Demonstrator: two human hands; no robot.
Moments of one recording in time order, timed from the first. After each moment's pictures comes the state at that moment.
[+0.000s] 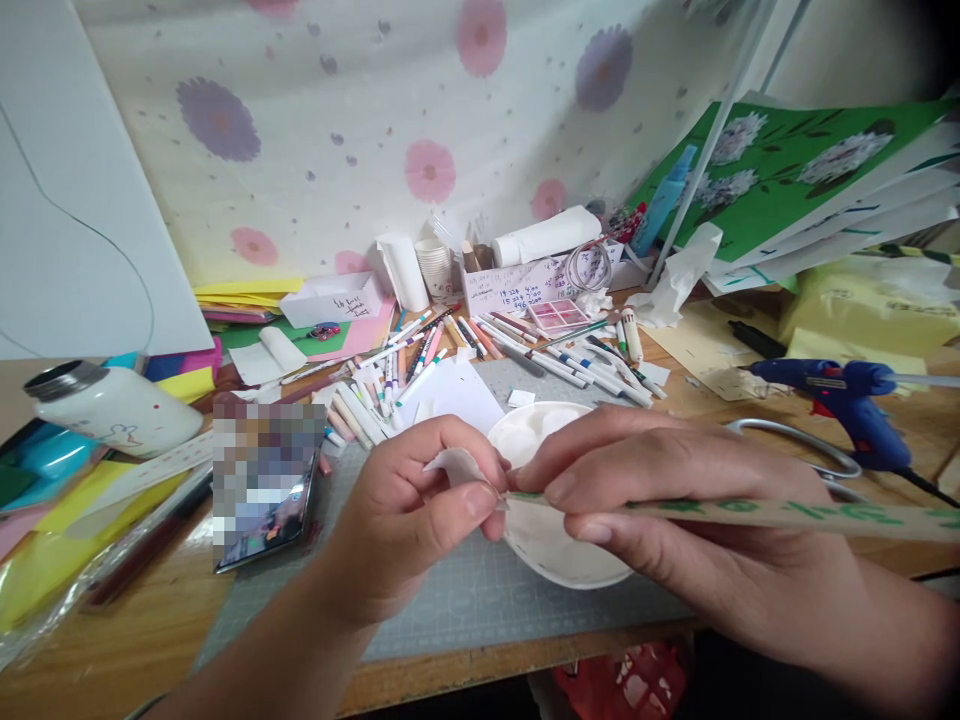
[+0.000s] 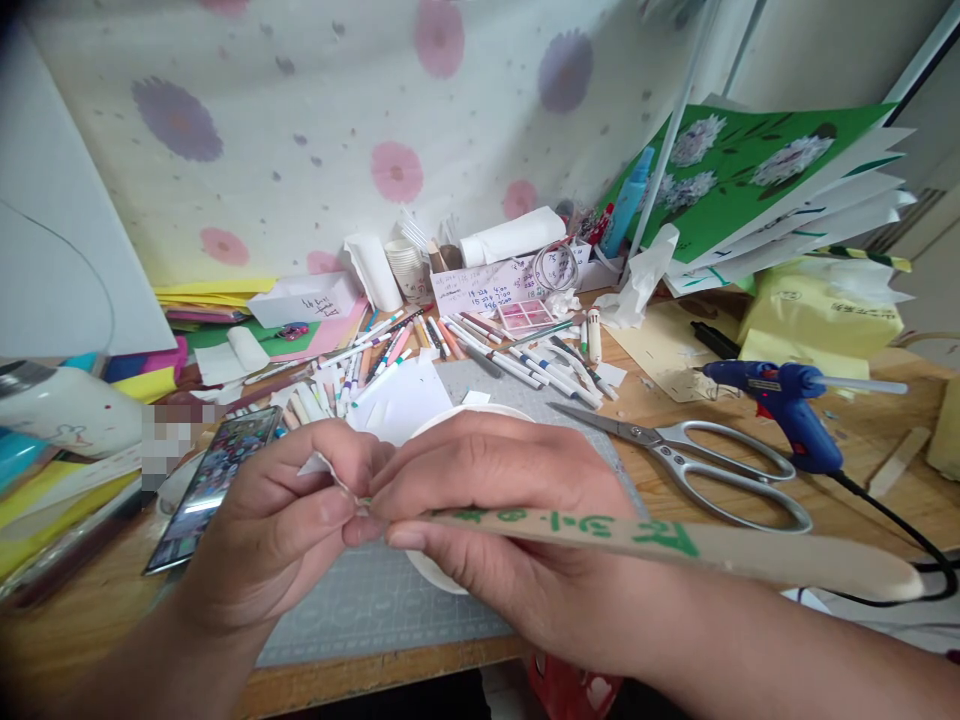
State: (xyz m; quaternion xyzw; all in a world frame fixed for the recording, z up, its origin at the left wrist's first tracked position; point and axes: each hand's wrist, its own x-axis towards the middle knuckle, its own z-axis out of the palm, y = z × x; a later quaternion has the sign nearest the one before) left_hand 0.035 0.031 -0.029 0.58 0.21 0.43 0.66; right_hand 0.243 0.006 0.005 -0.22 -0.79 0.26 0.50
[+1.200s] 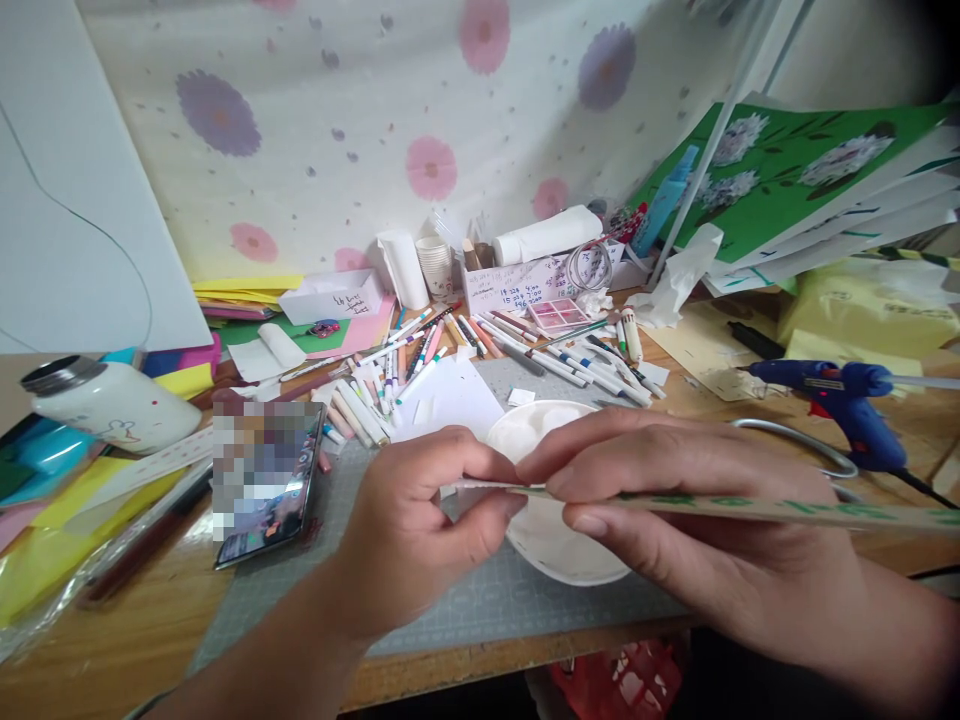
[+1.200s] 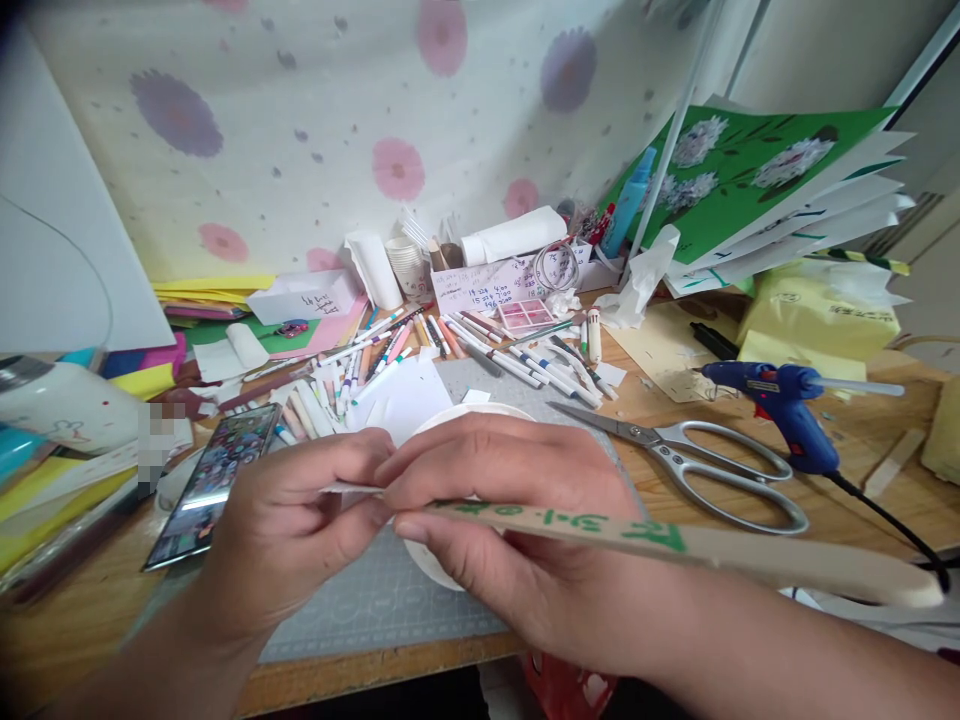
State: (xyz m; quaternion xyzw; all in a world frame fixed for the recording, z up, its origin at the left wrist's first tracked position) left_hand 0.040 0.027 -0.019 0.79 0.34 0.42 0.29; right_hand 0.241 0.003 0.003 -0.26 -0.79 0.24 0.51
